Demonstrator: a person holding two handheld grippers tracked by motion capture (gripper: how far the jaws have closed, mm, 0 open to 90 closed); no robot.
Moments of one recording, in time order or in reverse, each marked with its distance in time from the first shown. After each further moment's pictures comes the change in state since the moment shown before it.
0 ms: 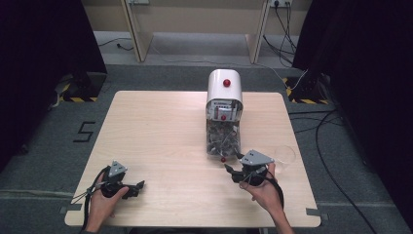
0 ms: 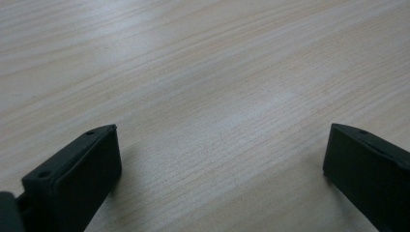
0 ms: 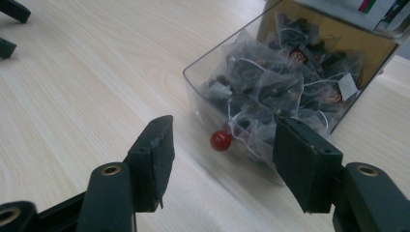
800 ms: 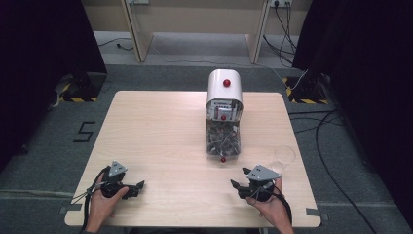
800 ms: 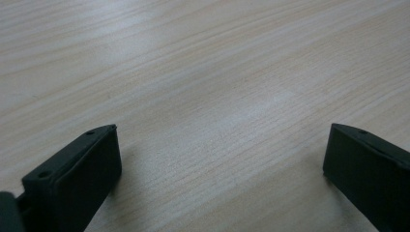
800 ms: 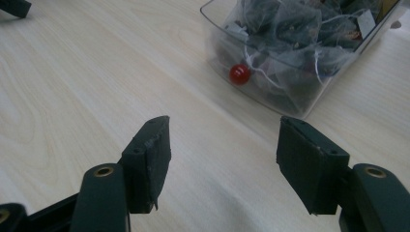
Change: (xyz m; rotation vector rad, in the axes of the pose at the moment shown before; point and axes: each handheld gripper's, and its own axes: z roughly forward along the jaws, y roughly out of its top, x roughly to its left) left arm 0.000 0.000 0.000 0.000 0.000 -0.001; right arm 0.011 -0.040 -0.019 0.049 0.020 0.030
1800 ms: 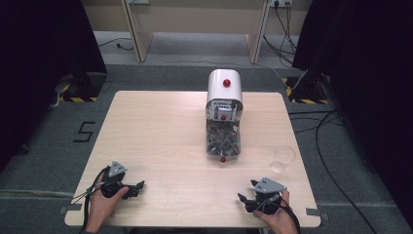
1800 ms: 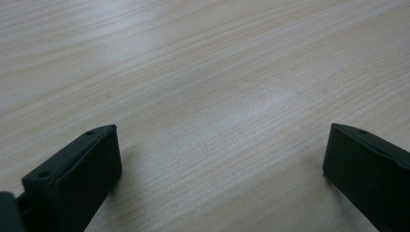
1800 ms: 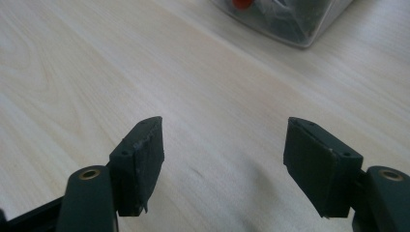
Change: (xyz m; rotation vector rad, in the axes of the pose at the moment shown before) left arm 0.000 0.000 0.000 0.000 0.000 0.000; right arm 0.005 -0.038 -0.015 0.090 -0.015 0.014
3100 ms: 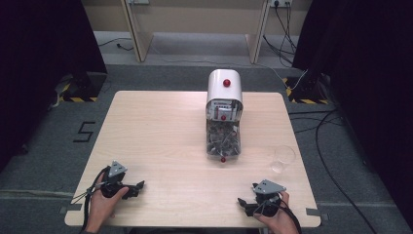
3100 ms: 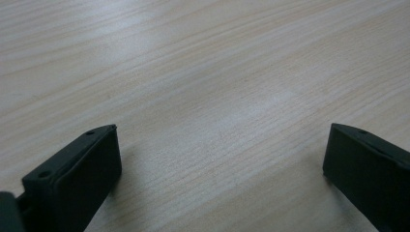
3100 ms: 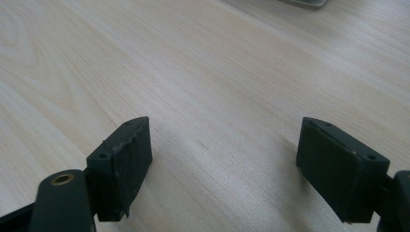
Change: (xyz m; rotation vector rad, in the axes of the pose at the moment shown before) left arm 0.000 0.000 0.000 0.000 0.000 -0.001; right arm -0.001 -0.013 0.007 0.054 0.022 0.050
